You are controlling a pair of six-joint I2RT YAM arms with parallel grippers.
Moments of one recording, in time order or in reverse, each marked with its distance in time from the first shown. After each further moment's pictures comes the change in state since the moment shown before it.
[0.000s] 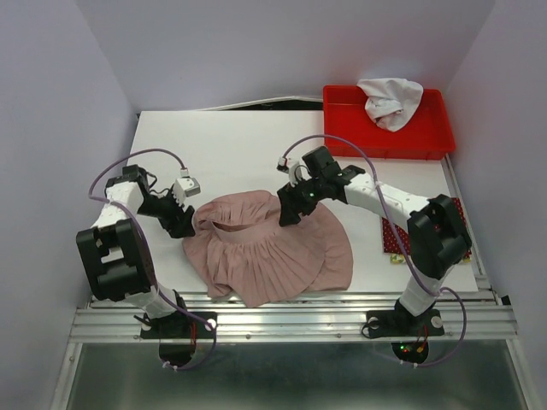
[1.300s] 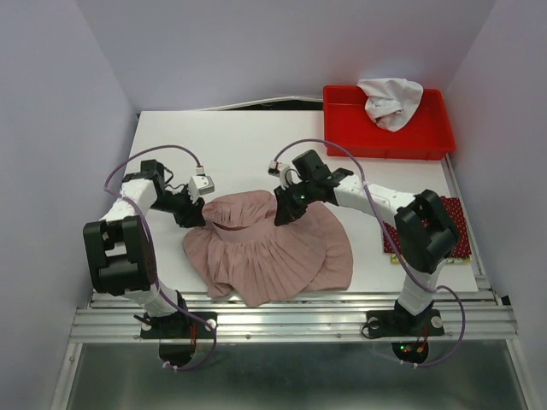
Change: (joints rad) left arm -0.127 0.038 0.000 0.098 0.047 -0.023; right arm 0.043 0.089 0.021 0.064 -0.060 0.089
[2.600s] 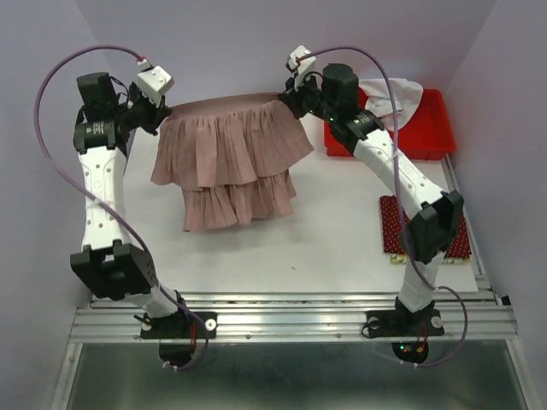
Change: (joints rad) left arm 0.045 -0.097 0.702 0.188 -0.068 -0.508; right arm -0.147 -0.033 0.586 0.139 0.387 -0.309
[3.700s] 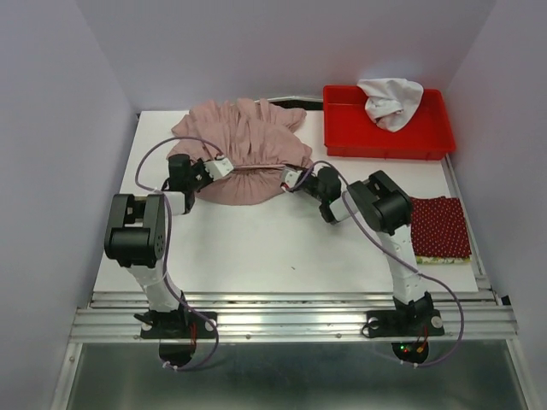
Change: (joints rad) left arm -0.236 0.365 -0.874 1.174 -0.429 0.290; right arm -0.043 0.600 -0.701 1.453 -0.076 -0.634
